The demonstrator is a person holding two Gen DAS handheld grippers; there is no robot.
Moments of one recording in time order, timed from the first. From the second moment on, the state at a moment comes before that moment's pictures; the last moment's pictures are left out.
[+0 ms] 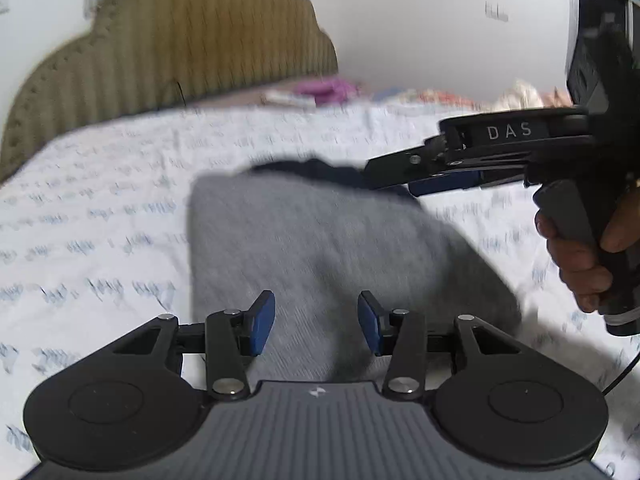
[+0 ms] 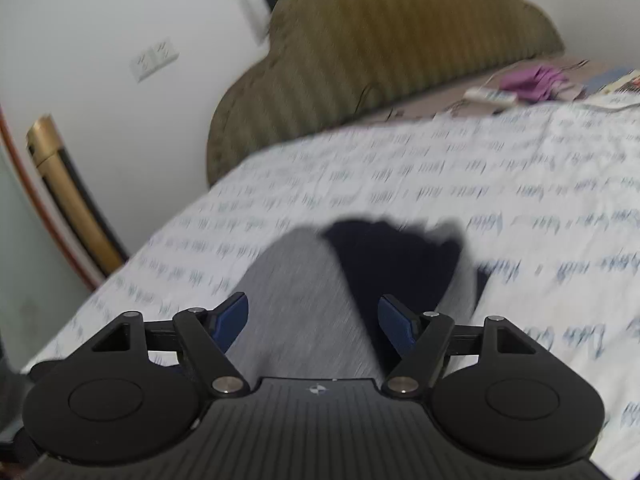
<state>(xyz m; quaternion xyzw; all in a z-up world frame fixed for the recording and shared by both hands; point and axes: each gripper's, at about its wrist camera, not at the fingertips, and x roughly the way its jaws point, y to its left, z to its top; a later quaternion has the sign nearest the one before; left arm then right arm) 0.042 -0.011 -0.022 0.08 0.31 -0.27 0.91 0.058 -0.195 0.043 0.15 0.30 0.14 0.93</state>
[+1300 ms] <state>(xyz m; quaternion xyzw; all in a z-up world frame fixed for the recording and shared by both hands) 0.023 0.013 -0.032 0.04 0.34 -0.23 0.91 -0.014 -0.206 -0.004 0.31 0.36 0.15 0.87</state>
